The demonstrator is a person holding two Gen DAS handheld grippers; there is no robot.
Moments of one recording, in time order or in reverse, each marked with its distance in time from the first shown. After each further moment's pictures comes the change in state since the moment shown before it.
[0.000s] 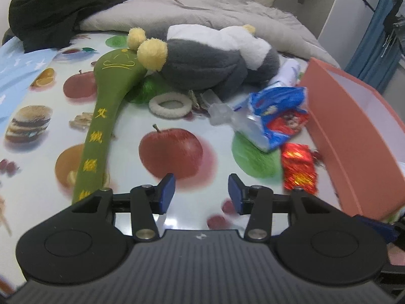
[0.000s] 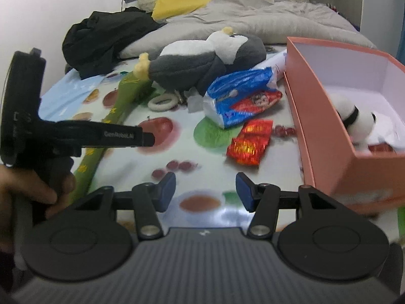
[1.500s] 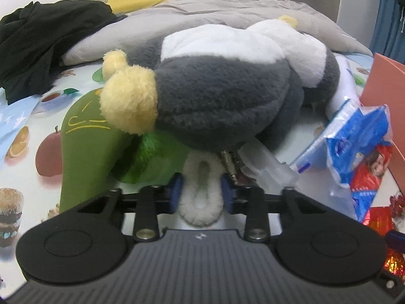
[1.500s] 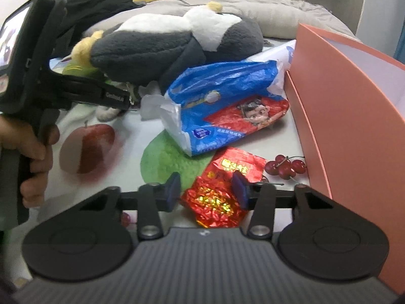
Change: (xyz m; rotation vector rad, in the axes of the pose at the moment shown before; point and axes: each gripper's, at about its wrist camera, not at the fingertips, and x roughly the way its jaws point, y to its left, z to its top) left arm 0.133 0.005 0.076 0.148 -0.052 0.156; right arm 0.123 -0.018 0.033 -0.077 0.041 -0.117
